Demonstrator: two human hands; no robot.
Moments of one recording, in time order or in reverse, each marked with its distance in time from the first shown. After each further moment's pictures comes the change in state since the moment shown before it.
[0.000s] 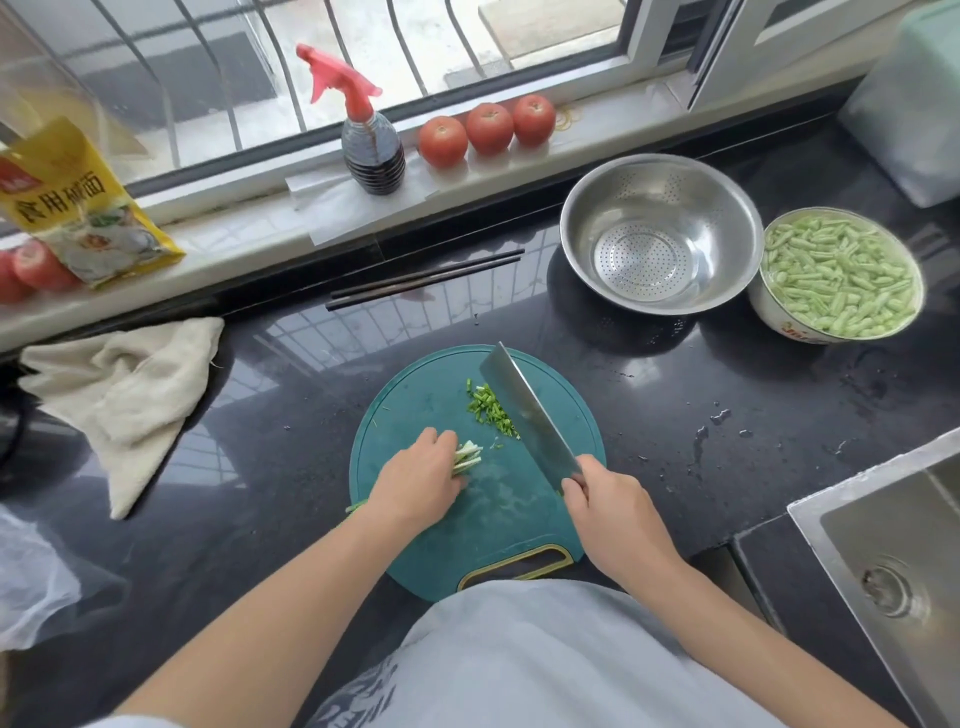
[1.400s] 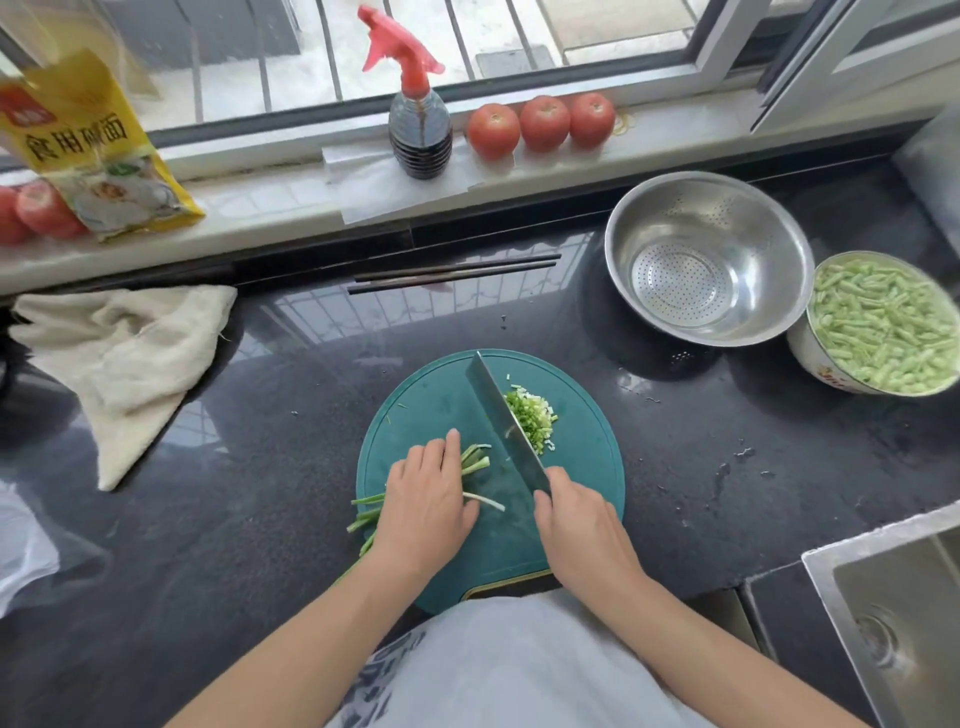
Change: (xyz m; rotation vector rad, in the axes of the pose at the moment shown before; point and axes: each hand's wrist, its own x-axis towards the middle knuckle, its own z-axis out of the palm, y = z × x) left_hand -0.016 -0.010 0.037 0.054 0.295 0.007; right_hand 0.021 -0.035 0.031 -0.090 -0.054 -0.142
